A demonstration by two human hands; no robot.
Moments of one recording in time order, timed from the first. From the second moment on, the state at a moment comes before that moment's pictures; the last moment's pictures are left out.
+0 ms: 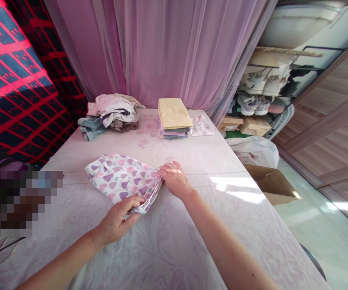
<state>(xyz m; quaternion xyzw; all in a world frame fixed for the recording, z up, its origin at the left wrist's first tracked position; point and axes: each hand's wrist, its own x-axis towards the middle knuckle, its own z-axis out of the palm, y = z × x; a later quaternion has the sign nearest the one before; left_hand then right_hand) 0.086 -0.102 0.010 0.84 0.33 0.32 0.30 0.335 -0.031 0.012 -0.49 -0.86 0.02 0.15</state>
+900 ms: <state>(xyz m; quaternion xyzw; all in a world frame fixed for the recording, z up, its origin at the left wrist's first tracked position) 0.014 -0.071 0.029 0.48 0.57 0.49 0.45 0.225 0.070 0.043 -0.52 -0.73 0.35 0.25</state>
